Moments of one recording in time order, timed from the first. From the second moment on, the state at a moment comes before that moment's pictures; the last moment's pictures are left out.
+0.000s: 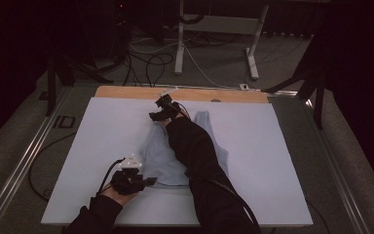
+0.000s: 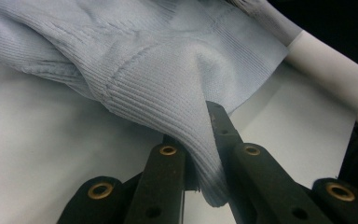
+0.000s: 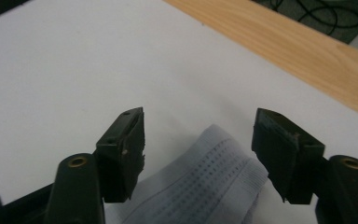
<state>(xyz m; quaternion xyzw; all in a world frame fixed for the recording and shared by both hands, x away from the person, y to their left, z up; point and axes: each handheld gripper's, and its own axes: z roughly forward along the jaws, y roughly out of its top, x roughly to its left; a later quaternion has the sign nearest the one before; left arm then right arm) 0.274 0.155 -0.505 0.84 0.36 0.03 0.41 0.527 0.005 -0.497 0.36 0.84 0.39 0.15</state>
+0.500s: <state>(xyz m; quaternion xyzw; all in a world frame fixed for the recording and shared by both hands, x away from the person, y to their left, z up) 0.274 0.154 -0.506 0.84 0.36 0.02 0.41 0.531 0.024 -0.524 0.35 0.87 0.31 0.17</state>
